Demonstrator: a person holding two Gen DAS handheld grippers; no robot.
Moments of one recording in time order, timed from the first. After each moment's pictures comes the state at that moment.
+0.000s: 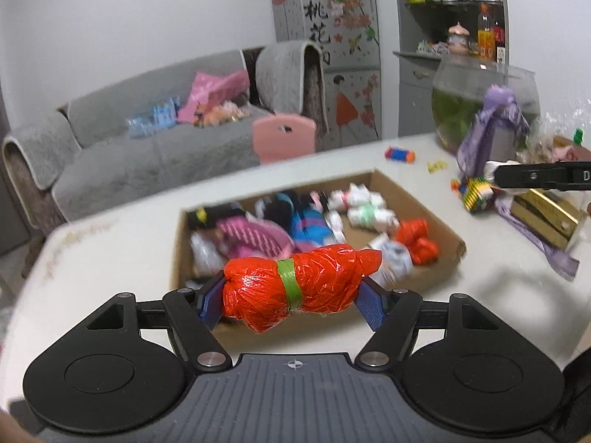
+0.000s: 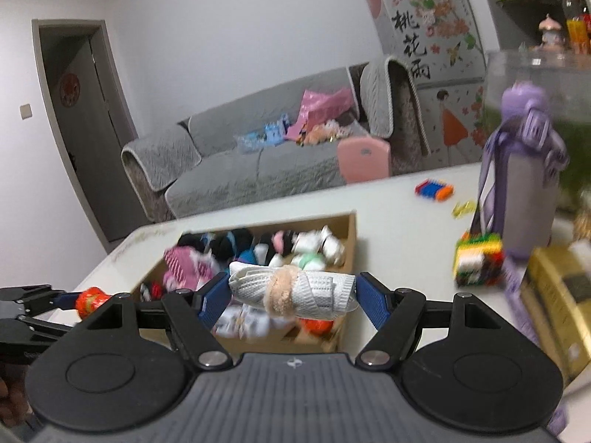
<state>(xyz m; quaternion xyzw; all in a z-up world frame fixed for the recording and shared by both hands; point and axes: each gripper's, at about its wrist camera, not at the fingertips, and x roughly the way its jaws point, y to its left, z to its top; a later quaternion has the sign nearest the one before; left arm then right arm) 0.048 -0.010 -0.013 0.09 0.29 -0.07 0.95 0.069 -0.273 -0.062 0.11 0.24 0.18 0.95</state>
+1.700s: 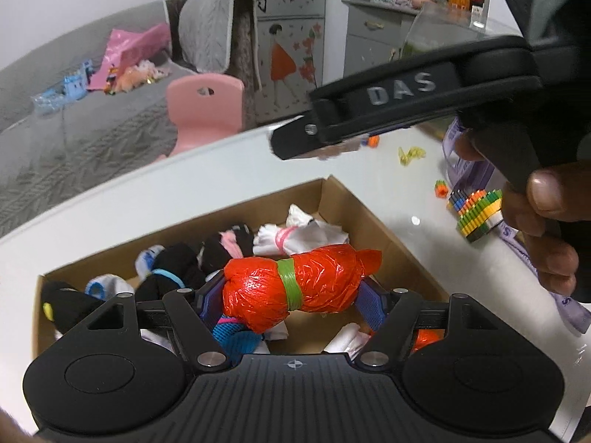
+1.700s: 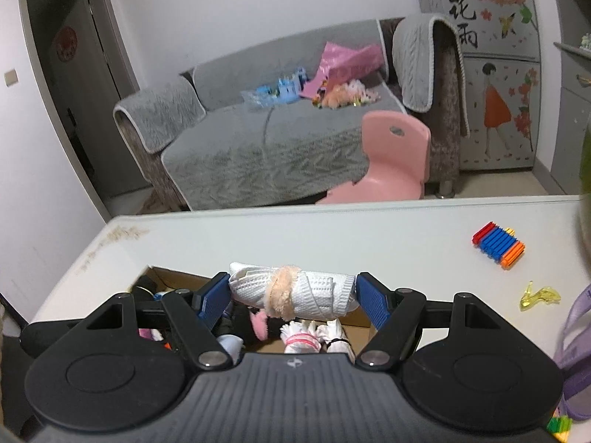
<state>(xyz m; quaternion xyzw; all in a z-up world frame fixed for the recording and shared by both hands) 0.231 -0.080 -0.059 0.08 0.38 -0.18 0.90 0.233 -0.220 -0.064 0.05 0.34 0.22 0.91</state>
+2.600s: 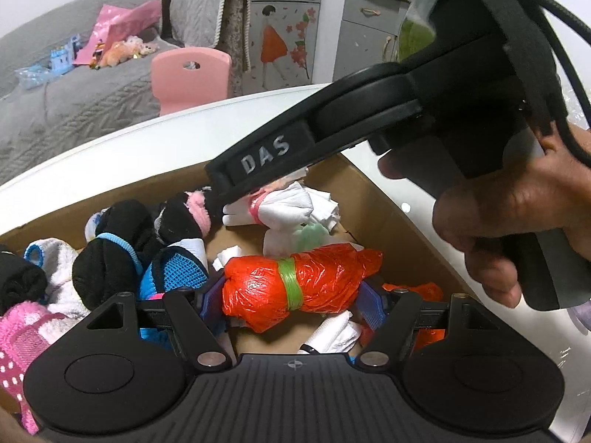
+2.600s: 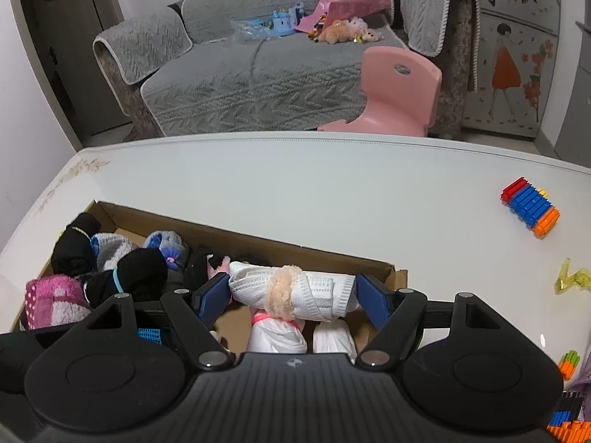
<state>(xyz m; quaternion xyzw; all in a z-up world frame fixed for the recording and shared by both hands) 0.237 -0.088 -0.097 0.06 0.40 -0.20 0.89 0.261 -0.190 -0.110 -0.01 0.42 0.20 0.88</state>
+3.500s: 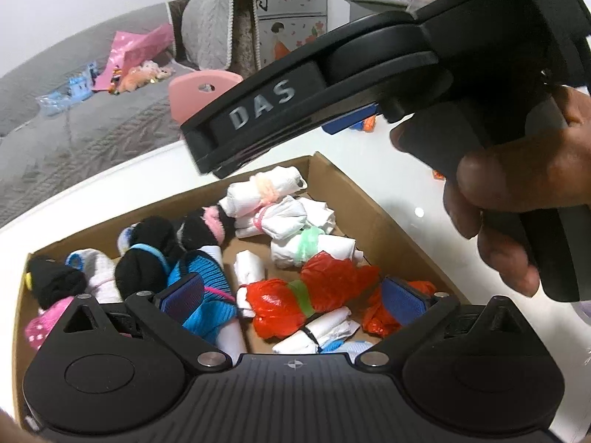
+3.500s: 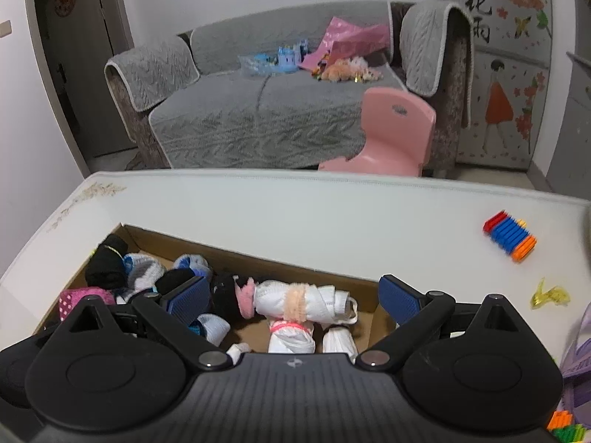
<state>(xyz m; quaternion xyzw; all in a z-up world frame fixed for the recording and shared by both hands) 0.204 -0.096 -0.073 0.09 0.37 -0.17 0.91 0.237 -0.192 -0.078 0.00 0.36 0.20 0.91</state>
